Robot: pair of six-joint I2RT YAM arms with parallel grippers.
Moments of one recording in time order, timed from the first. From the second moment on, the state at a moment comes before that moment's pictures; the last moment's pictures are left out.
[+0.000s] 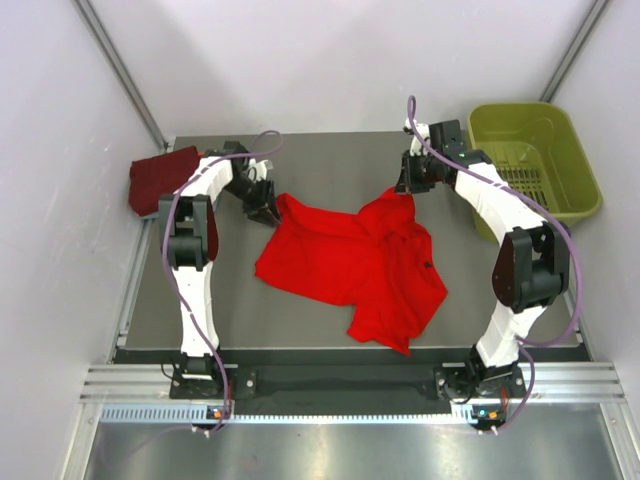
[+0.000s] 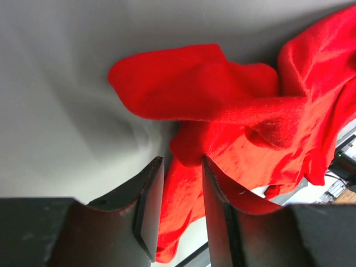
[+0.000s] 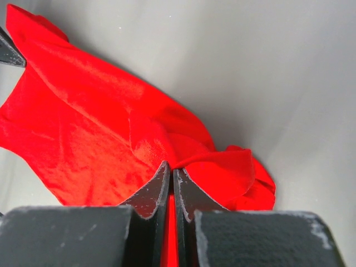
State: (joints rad) left arm -0.06 2.30 1.90 -1.03 0.59 -0.04; right arm 0.24 1.80 1.55 -0.59 -0.37 0.08
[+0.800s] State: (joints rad) left arm -0.06 2.30 1.92 -1.02 0.64 -0.05; right arm 0.24 1.83 1.58 -0.57 -0.36 0.08
